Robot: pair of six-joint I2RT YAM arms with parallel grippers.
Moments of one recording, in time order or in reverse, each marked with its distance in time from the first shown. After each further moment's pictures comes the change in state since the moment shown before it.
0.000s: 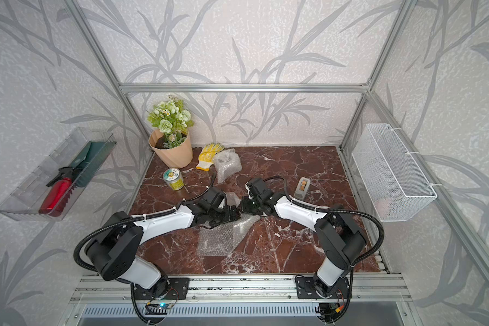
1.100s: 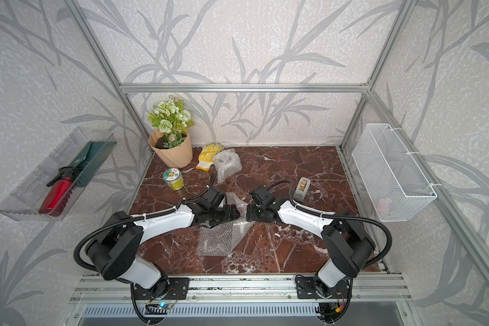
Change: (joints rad) left arm -0.001 -0.032 0.013 -0.038 -0.033 -0.019; right arm 0.026 -0.057 -0.083 -0.175 0.261 -0.044
